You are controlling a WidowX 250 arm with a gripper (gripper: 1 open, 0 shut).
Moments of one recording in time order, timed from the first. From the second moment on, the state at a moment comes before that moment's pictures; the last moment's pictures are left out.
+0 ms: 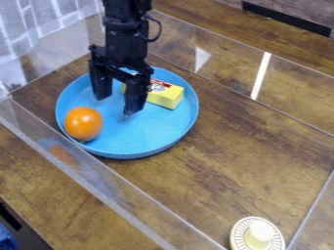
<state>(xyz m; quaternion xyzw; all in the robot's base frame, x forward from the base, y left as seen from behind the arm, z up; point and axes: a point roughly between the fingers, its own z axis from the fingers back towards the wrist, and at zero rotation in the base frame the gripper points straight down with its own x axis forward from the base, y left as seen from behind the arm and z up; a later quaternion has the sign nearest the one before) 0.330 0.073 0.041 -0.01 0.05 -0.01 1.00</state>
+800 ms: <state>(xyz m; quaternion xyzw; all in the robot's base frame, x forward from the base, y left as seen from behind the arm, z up) 0.313 0.078 0.047 0.00 0.05 -0.02 1.00</state>
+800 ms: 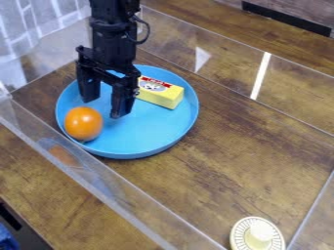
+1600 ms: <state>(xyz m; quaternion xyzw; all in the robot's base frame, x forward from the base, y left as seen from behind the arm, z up) 0.300 0.084 0.043 0.00 0.05 -0.03 1.00</state>
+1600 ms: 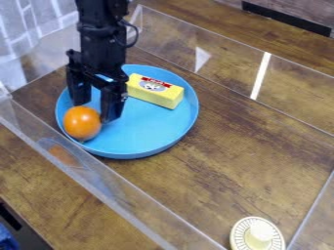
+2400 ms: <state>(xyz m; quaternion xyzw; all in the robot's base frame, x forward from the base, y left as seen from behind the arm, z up) 0.293 0.094 0.035 -0.03 0.04 -0.03 1.00</state>
